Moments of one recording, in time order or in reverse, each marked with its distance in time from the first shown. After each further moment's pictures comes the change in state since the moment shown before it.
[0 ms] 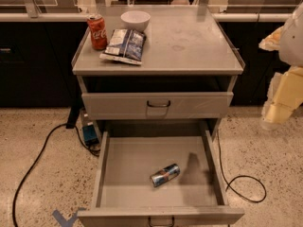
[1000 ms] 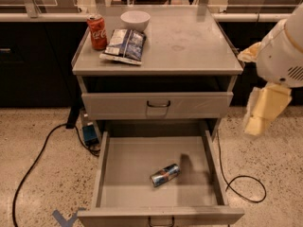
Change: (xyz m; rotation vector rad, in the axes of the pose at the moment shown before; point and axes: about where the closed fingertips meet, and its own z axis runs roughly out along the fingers) arm -0.022 0.013 0.032 -0.022 -0.069 -0.072
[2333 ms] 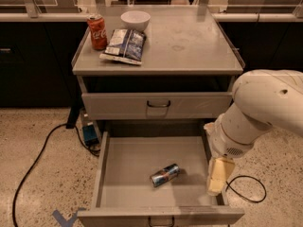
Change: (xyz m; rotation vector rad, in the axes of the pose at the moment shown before) arm 0.029 0.071 0.201 -0.181 0.038 -0.018
